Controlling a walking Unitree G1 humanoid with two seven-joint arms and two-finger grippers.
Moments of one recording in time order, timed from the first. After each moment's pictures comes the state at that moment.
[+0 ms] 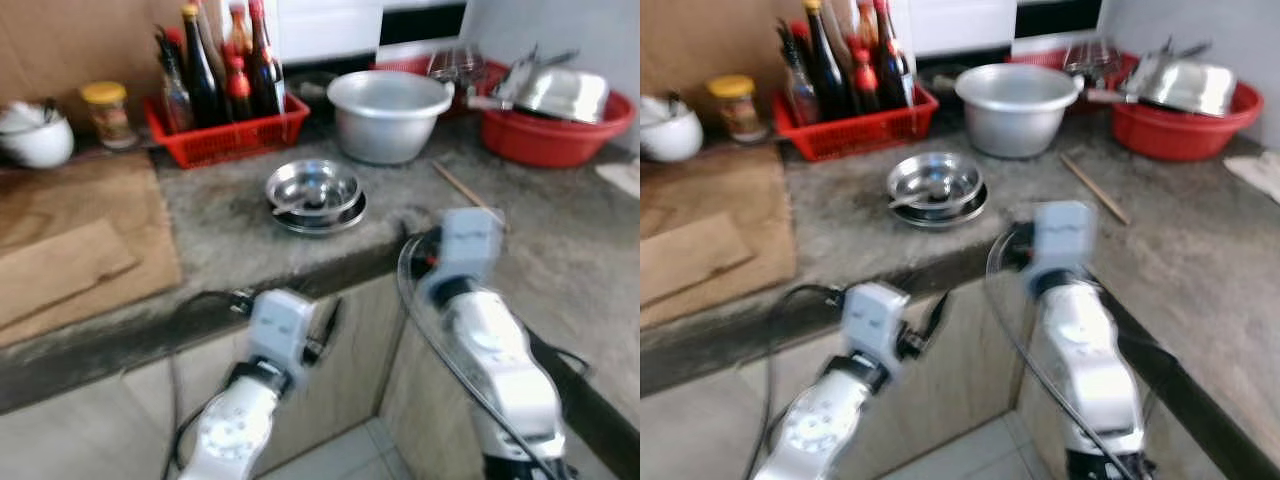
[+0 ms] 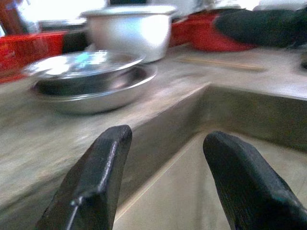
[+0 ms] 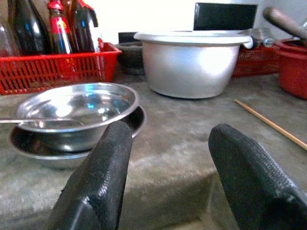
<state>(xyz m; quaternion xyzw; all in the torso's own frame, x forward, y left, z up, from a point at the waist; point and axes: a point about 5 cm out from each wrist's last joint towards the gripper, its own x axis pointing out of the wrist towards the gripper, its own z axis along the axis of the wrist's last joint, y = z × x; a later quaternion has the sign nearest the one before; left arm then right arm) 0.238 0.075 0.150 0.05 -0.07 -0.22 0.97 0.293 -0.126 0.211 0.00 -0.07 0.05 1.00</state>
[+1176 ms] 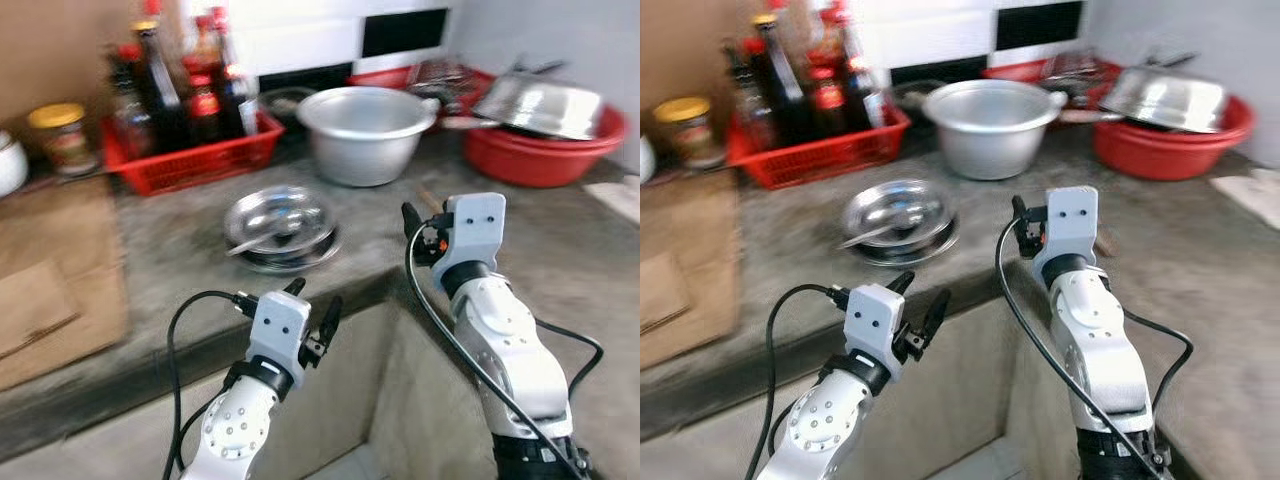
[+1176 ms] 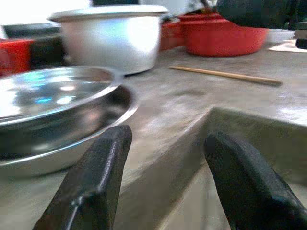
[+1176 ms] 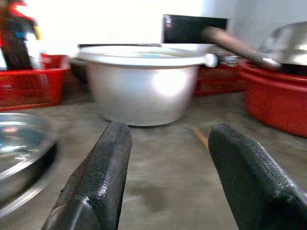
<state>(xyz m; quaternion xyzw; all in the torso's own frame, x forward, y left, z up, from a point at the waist) 0.236 0.067 0.151 0.05 -0.07 -0.23 0.97 0.303 -0.147 0.221 -0.02 -0.09 0.03 1.00</state>
